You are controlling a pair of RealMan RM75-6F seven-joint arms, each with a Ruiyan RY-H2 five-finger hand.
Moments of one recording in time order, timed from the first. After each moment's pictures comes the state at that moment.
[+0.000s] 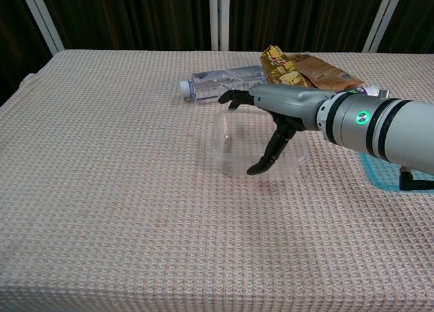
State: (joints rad) left arm -0.09 -1.19 -0.03 -1.59 1.45 1.45 0.16; right arm 0.81 -1.61 0.20 -1.62 -0.89 0.83 -0.47
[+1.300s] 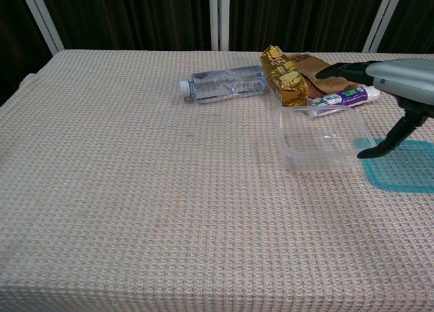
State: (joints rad) left arm -0.09 -1.19 -0.02 -1.64 1.46 1.46 0.21; right arm 0.58 -1.31 0.01 -1.63 -1.33 1.05 -0.20
